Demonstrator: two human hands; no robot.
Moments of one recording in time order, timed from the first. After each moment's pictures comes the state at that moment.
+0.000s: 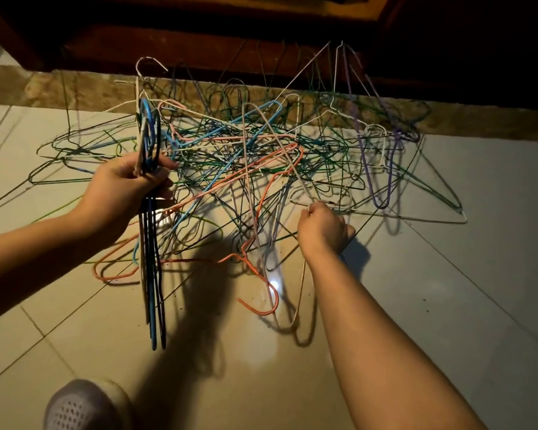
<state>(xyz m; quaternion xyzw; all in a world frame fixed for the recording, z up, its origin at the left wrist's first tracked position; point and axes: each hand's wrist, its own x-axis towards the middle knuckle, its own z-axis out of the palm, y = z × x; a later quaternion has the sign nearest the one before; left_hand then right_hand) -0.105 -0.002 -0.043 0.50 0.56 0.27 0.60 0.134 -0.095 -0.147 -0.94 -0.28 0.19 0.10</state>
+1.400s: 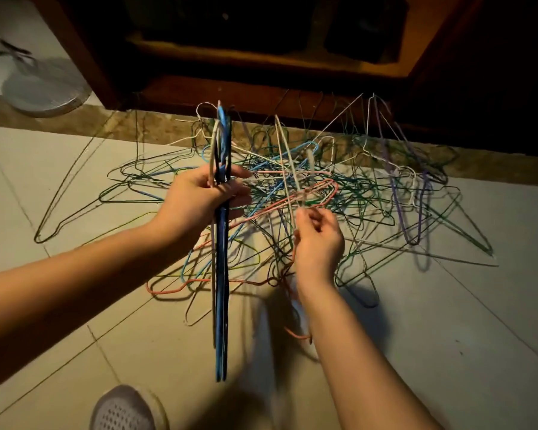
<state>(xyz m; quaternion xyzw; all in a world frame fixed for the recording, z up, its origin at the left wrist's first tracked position) -0.093 -0.015 0.007 0.47 0.52 0.32 0.64 0.037 -0.082 -0.068 -0.74 -0.19 0.28 0.58</state>
